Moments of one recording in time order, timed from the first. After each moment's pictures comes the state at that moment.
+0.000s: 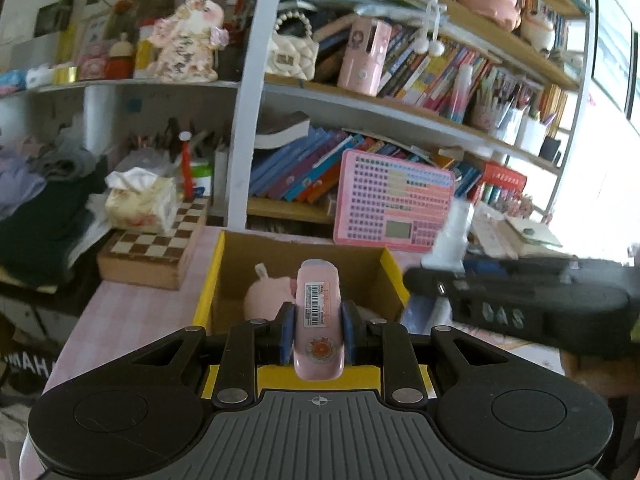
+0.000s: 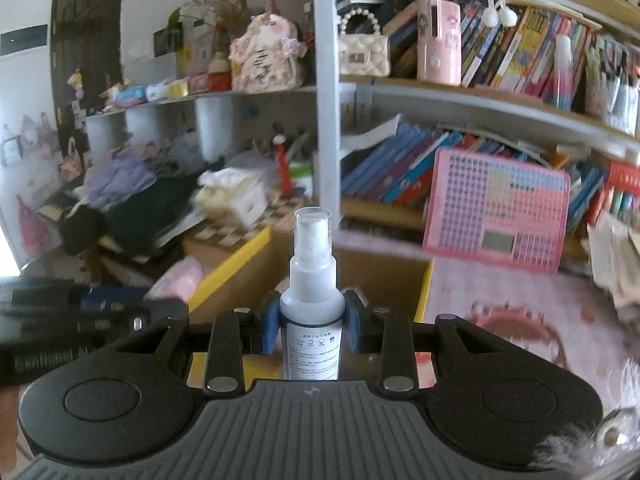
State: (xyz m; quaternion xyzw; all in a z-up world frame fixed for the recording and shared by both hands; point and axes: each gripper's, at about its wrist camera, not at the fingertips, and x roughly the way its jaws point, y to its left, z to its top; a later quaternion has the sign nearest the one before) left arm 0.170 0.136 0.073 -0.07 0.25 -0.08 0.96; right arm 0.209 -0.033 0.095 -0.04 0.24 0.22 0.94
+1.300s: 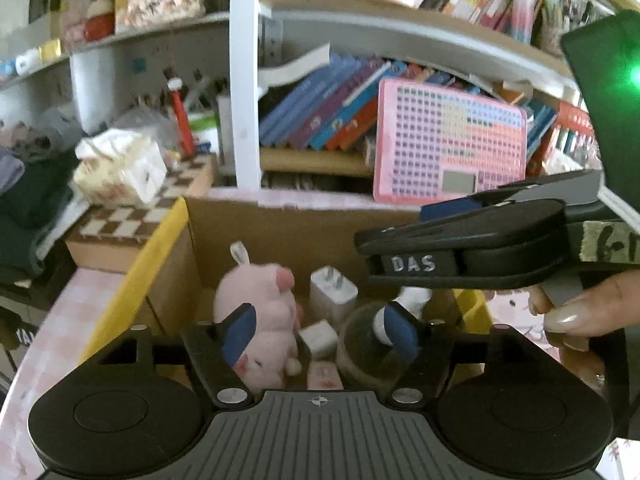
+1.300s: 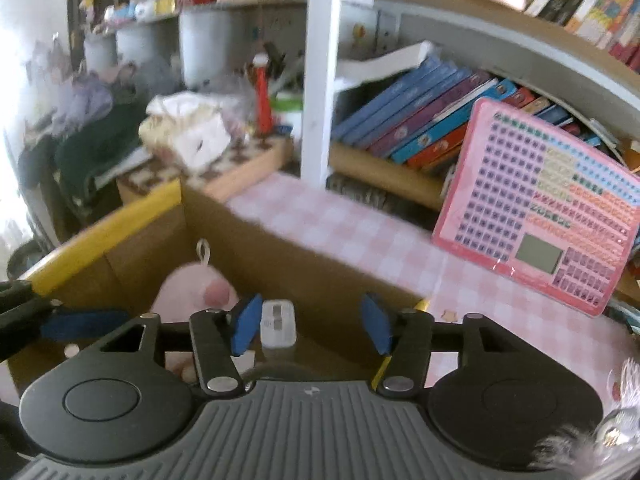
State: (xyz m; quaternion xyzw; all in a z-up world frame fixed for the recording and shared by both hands) left arm 0.286 0.065 0.019 -0.03 0.32 0.01 0.95; right arm 0.379 -0.042 0.031 -0.11 0.31 0.27 0.90
